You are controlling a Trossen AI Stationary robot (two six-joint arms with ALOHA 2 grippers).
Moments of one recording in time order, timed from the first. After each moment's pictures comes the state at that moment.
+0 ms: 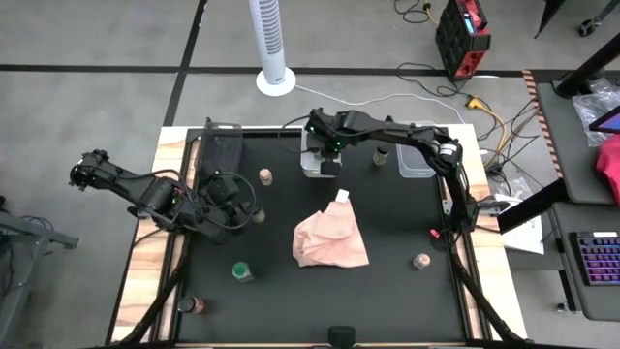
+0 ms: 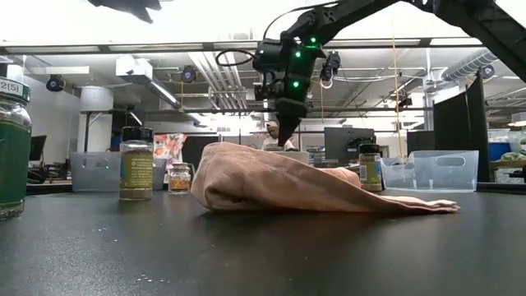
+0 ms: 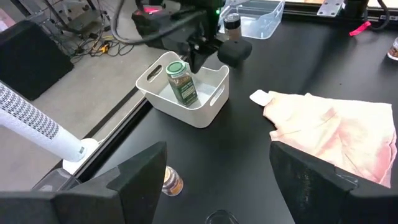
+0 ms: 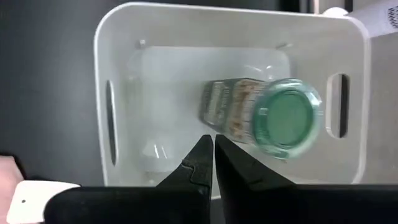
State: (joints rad) left arm -0.42 1.09 1.17 -1.01 -0.88 -0.61; right arm -0.43 2.11 1.85 -0.93 0.11 -0.43
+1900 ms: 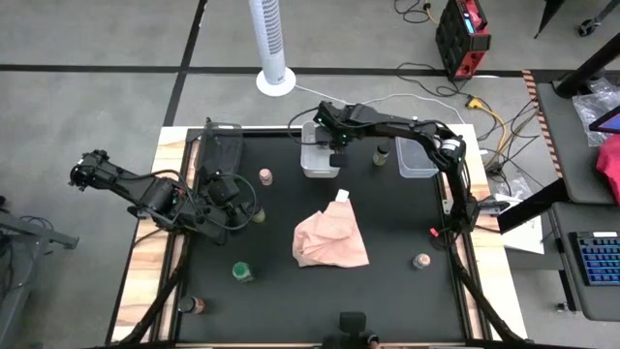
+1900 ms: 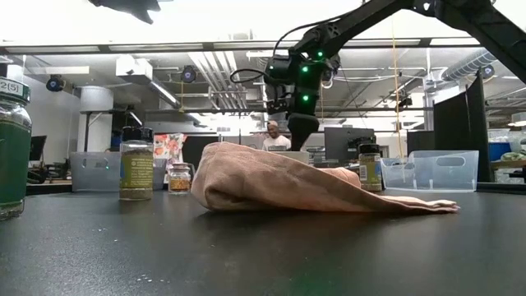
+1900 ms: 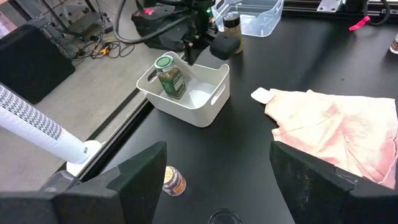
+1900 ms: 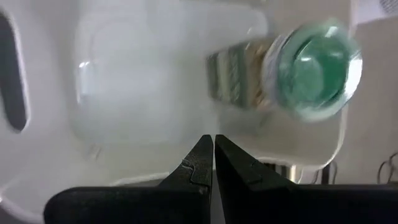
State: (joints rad) left arm -0.42 1.09 1.17 -1.01 -0.88 -0.59; right arm -0.52 2.10 1.79 -0.92 0.13 -0.53
